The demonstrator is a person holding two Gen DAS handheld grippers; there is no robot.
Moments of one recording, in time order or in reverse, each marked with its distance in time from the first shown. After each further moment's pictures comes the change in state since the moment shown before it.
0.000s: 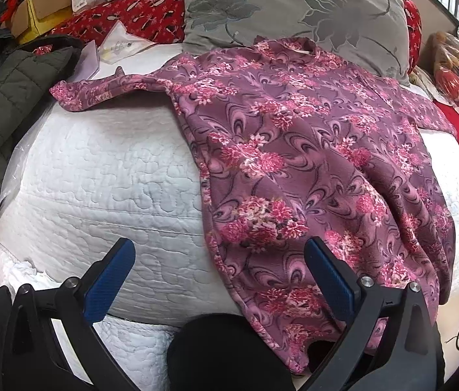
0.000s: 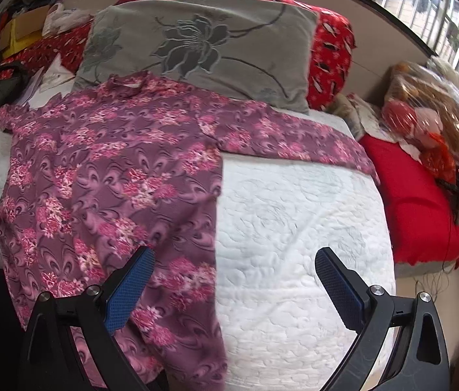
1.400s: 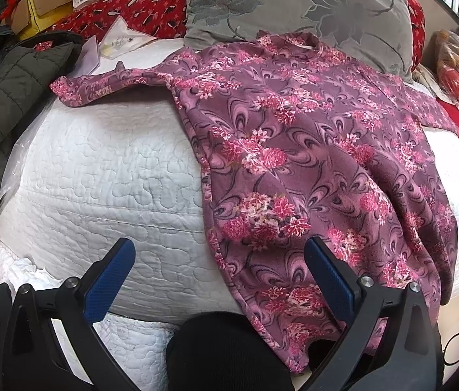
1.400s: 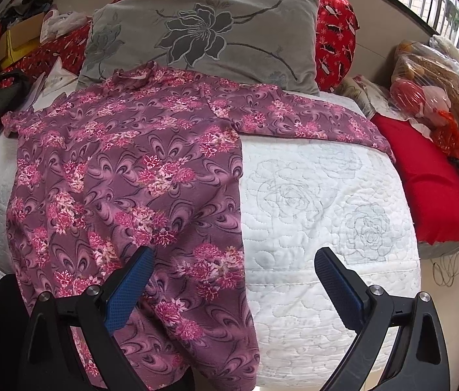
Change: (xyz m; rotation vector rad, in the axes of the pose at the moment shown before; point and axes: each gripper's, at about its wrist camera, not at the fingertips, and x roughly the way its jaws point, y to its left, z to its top) left arm 0.006 0.000 0.000 -0.009 0.025 0.014; right arm 0.012 0.016 -0.011 0.050 0.033 0.056
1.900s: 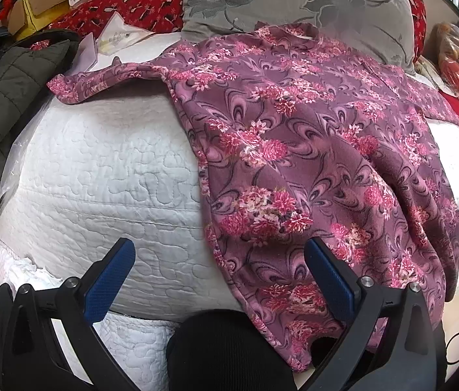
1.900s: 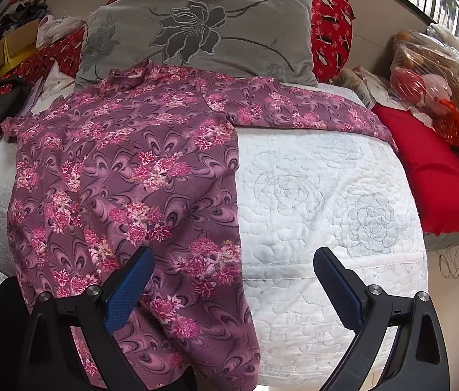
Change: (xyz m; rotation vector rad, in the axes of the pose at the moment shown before) left arm 0.007 -0.005 0.000 0.014 0.028 0.011; right arm 0.006 -0.009 -0.006 0.035 0.014 0.022
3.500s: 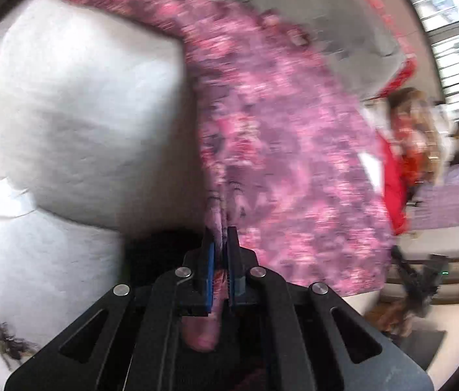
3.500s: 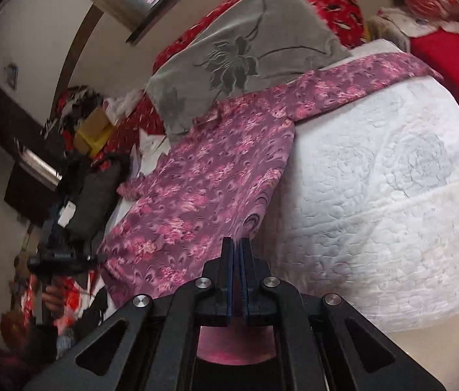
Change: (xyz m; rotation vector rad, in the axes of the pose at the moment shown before) left arm -0.025 0.090 0.006 -0.315 0.345 -0.430; right arm -0.090 -0.071 -0.028 0.334 -0.009 0.596
